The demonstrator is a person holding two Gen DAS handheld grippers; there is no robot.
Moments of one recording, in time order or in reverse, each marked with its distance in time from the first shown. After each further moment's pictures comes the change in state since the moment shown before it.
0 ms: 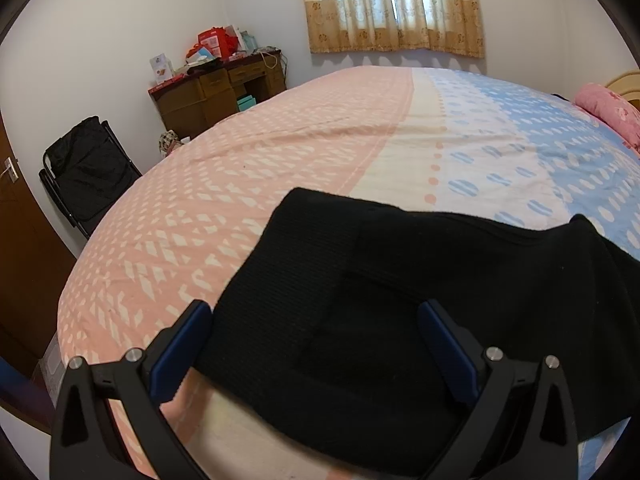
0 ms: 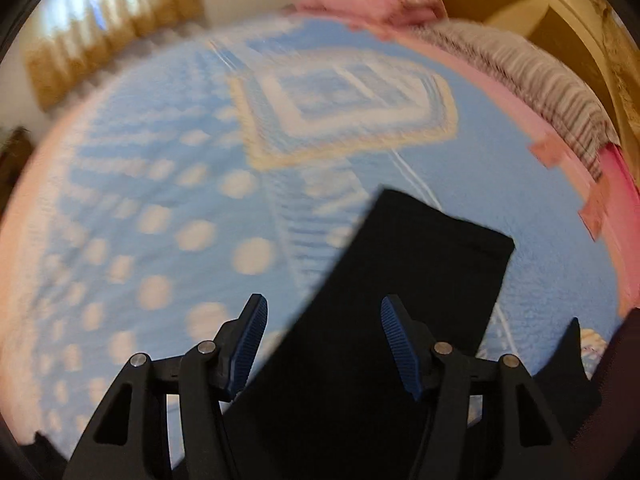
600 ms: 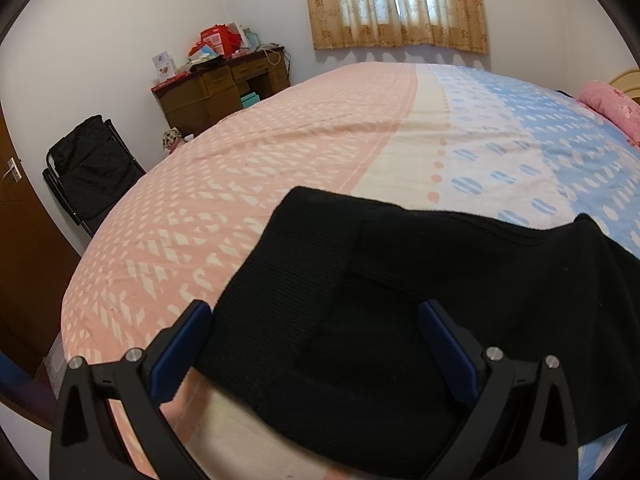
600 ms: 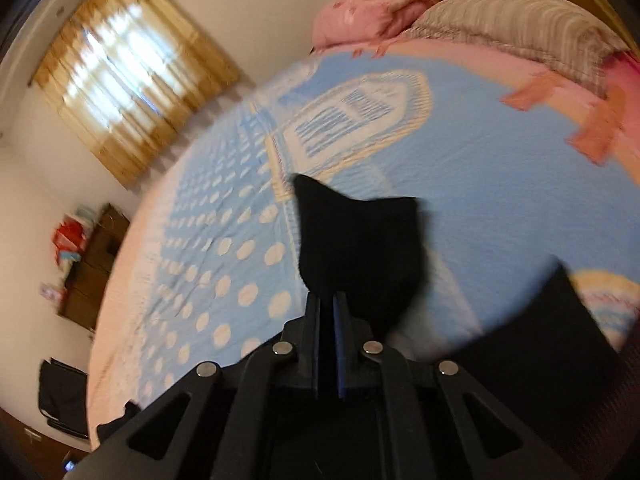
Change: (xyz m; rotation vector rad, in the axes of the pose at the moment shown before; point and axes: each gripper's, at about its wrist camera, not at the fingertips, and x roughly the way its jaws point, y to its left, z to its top) left arm 0.003 -0.003 0.002 -0.002 0.017 0.022; right arm -0.081 -0.159 -0.059 0.196 -0.158 0.486
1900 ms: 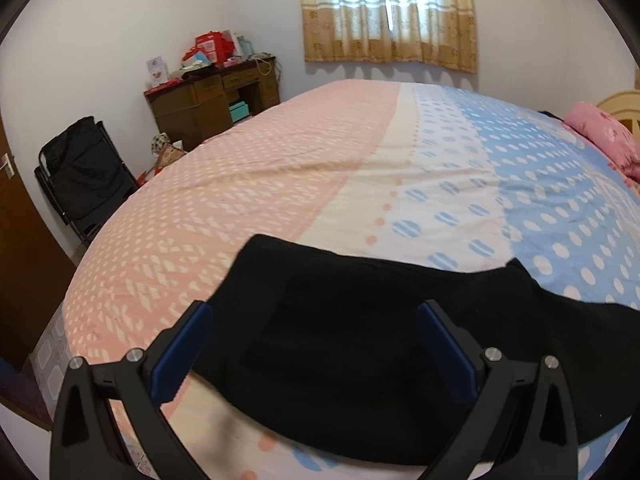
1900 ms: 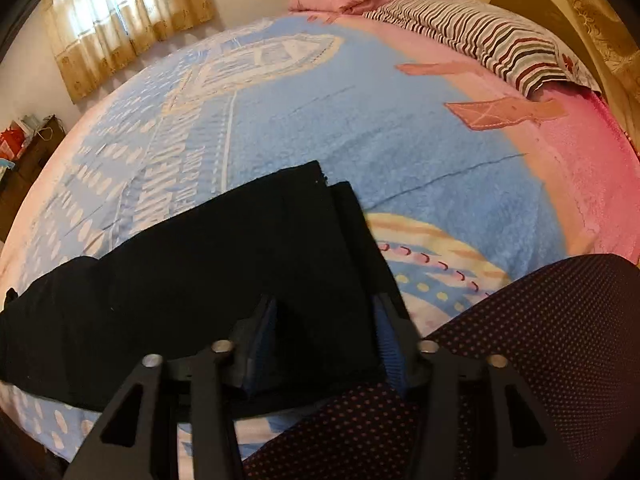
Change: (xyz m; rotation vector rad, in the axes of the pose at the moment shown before) left arm -0.048 -0.028 0.028 -0.027 -0.025 -0.067; right arm -0.004 -0.117 -0.027 -0.258 0.108 -0.340
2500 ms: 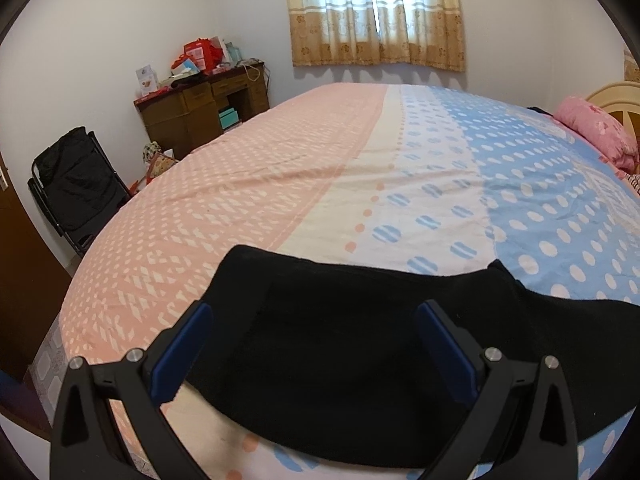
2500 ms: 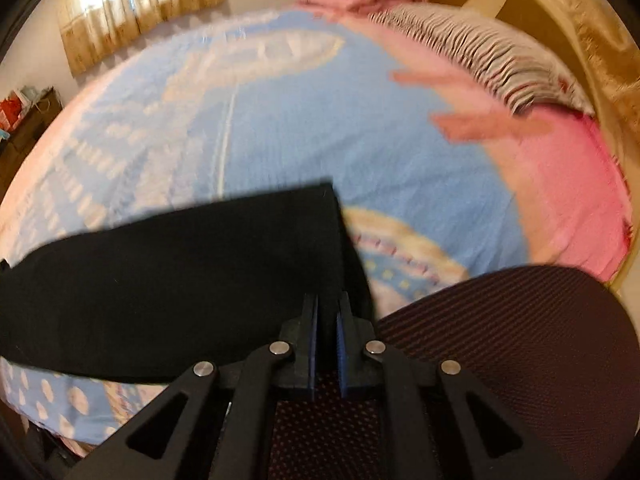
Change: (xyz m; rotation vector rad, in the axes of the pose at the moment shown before) left arm -0.006 -0.014 0.004 0.023 -0.016 -0.020; right arm -0.020 -0.004 -0.001 -0.075 0.066 -0.062
